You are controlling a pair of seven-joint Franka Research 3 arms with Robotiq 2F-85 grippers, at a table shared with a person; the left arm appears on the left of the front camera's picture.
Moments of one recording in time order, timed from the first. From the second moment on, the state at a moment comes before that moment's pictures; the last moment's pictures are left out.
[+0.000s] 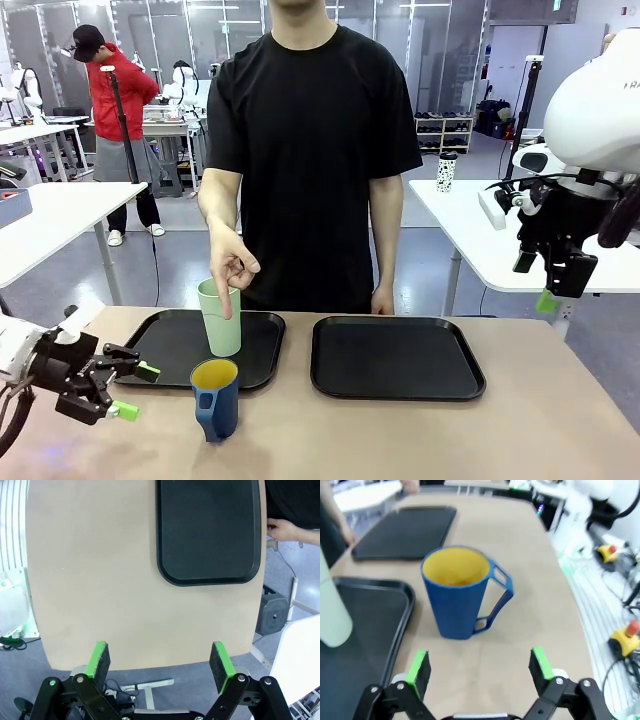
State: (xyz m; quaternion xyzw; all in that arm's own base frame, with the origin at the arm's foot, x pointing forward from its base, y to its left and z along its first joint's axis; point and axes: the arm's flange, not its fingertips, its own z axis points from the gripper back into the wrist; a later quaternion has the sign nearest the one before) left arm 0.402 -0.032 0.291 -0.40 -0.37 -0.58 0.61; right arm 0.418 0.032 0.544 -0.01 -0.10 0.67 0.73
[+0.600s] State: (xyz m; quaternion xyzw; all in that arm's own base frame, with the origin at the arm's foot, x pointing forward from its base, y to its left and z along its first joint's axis) left arm 0.410 -0.030 0.272 -0.44 -0.40 -0.57 0.57; right arm 0.418 0.032 0.544 -0.01 -0.10 0.67 0.73
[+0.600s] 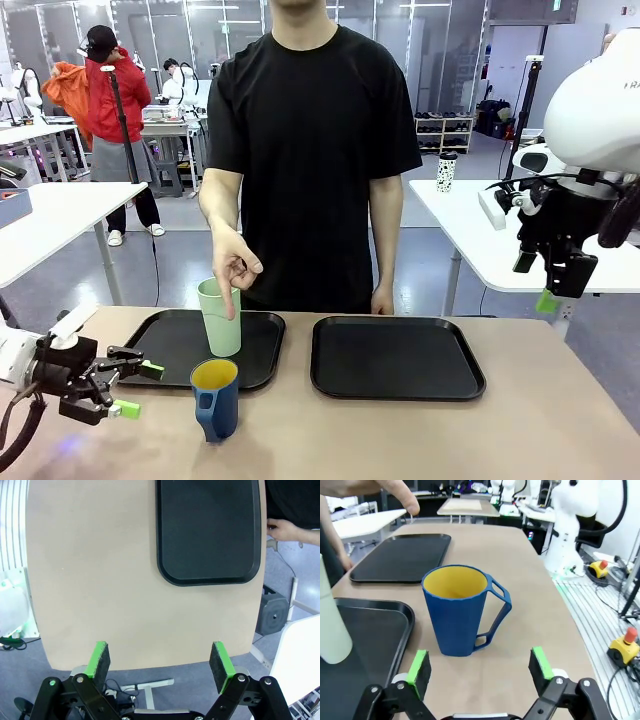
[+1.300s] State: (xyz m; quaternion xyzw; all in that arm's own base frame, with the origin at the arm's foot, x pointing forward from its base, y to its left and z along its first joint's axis) left arm 0.410 -0.047 0.262 -0.44 -0.39 -0.57 0.57; right arm 0.418 0.032 0.544 -0.01 -0.10 0.67 0.73
